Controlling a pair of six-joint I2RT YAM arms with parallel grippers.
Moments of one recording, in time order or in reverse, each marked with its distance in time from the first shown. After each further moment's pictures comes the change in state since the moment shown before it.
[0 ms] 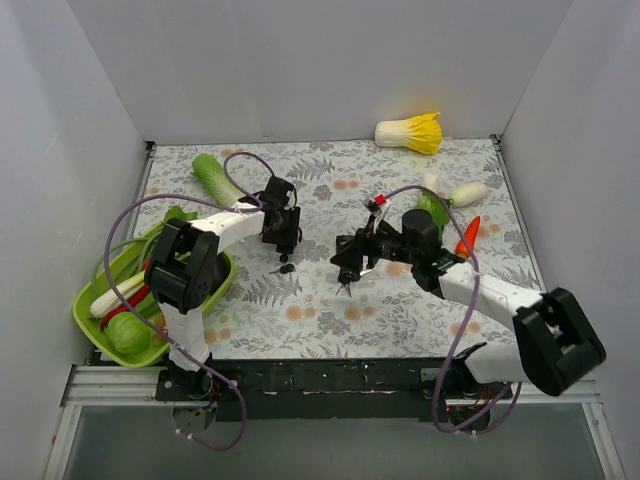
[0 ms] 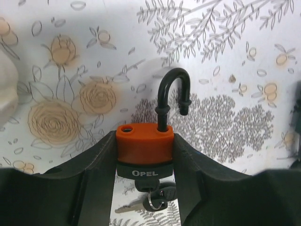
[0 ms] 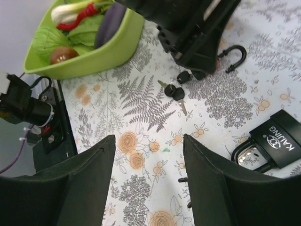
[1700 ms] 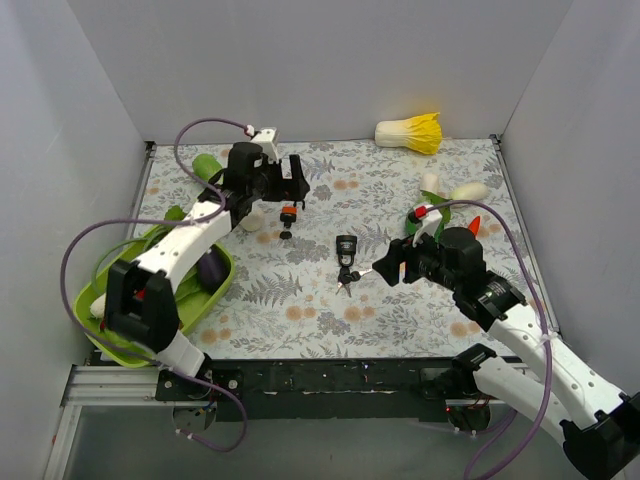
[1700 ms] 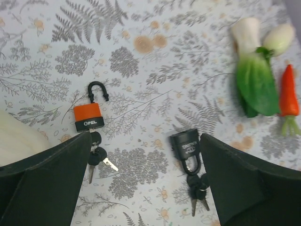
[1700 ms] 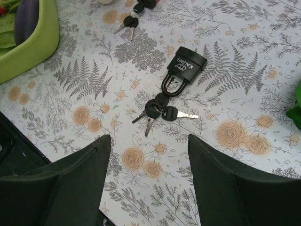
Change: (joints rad) left arm 0.061 -0.216 0.119 0.163 0.153 -0.006; right arm 0.001 -0.631 0.005 -0.745 0.443 -0.106
